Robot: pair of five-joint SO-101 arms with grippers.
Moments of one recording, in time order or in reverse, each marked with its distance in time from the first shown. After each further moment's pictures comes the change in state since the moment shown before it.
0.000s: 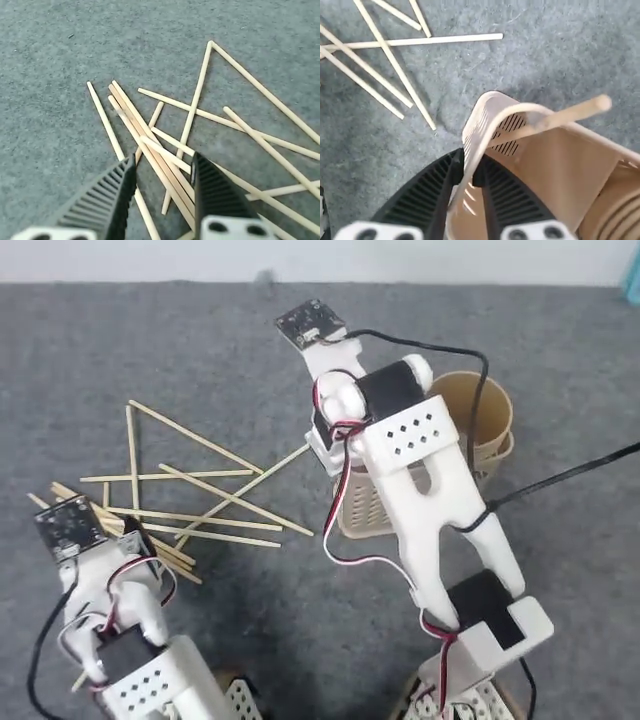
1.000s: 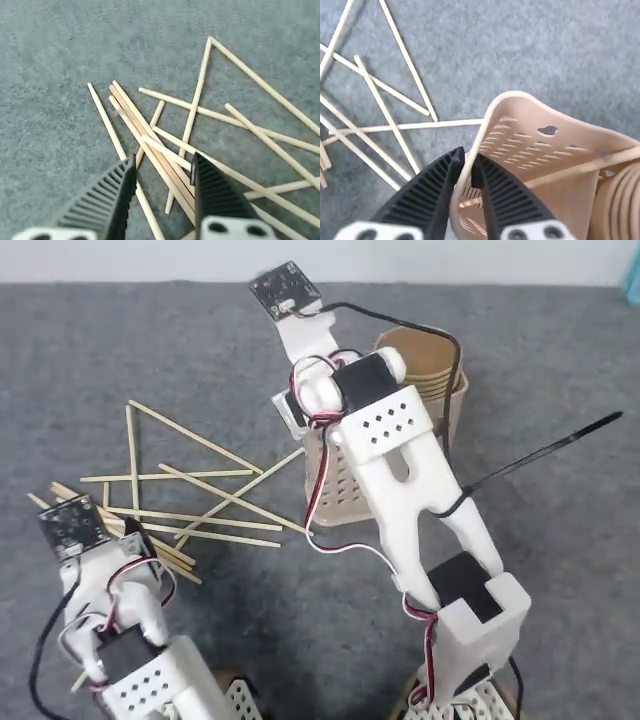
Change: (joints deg) left arm -0.1 0.0 0.4 0.0 -1.9; right arm -2.4 7.6 -6.1 -16.2 -2.6
